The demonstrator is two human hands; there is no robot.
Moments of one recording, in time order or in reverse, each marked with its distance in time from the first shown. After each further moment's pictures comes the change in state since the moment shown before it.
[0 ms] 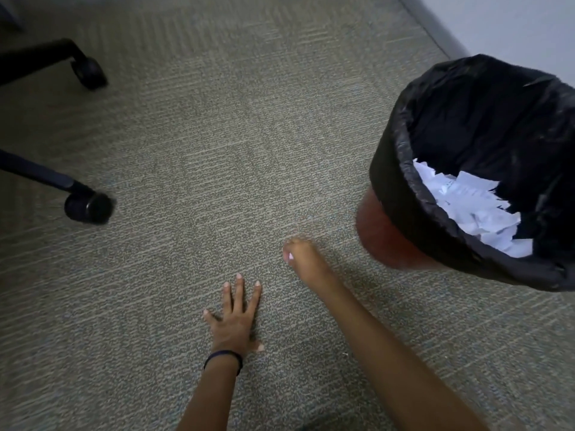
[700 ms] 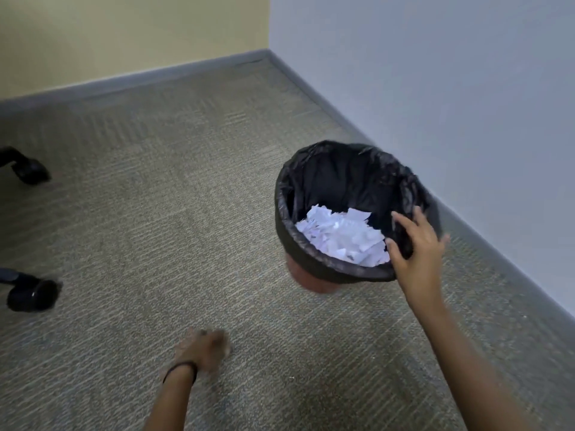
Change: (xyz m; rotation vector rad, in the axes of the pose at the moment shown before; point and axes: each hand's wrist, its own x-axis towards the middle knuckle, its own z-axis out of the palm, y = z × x) left_hand -0.008 0.022 -0.065 -0.457 -0.141 0.106; right_hand -0.199 0.074 -0.250 0.099 0.962 0.338
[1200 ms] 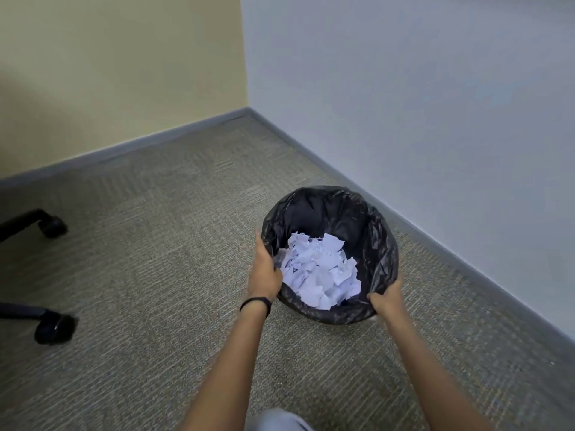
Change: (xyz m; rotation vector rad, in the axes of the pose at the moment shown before) left_hand -0.103 0.232 -0.038 -0.424 0.534 0.565; right_hand -0.046 0.017 -0.055 0.340 -0.242 0.842
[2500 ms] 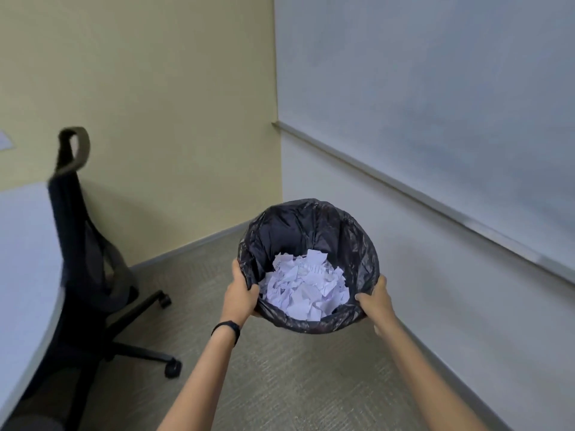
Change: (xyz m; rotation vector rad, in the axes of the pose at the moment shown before) left_hand -0.233 0.465 -0.329 0.014 0.206 -0.093; right_hand -0.347 -0.391 -0.273 0.091 -0.189 -0.291
